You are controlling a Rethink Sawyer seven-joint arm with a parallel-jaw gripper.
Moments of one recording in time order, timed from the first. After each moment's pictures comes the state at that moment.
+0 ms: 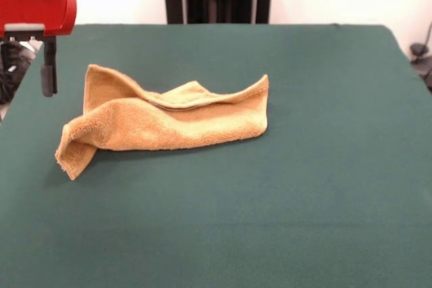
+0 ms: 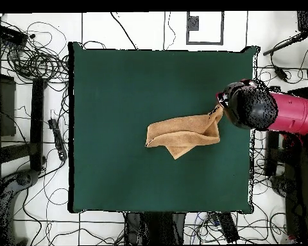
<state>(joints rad) -0.69 -0.65 0.43 1.34 -0.51 0.67 1.08</state>
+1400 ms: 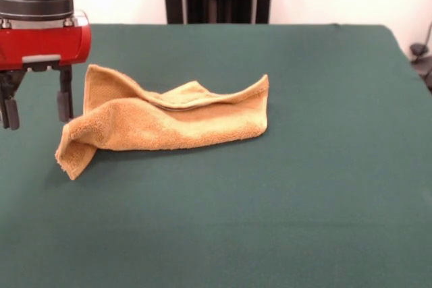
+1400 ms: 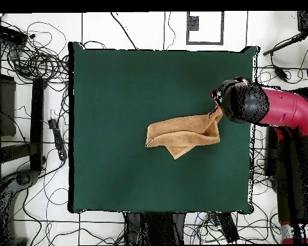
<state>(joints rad) -0.67 -0.59 0.43 1.29 -0.51 0.67 1.08</state>
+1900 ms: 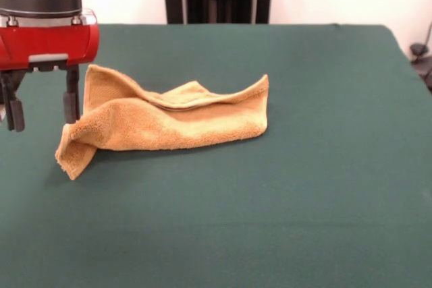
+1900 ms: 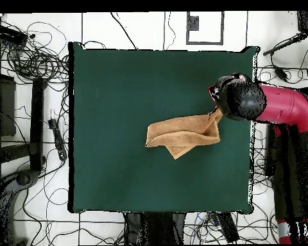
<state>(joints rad) -0.65 -0.59 0.43 1.28 -0.50 0.67 1.08</state>
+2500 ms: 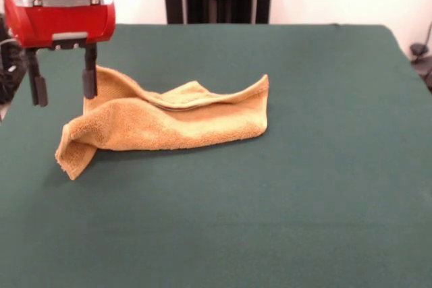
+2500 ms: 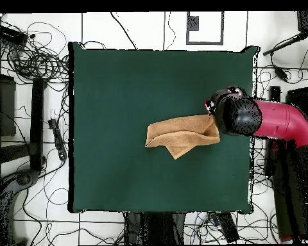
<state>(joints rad) -0.68 -0.67 0.43 1.45 -0.50 0.60 1.08</state>
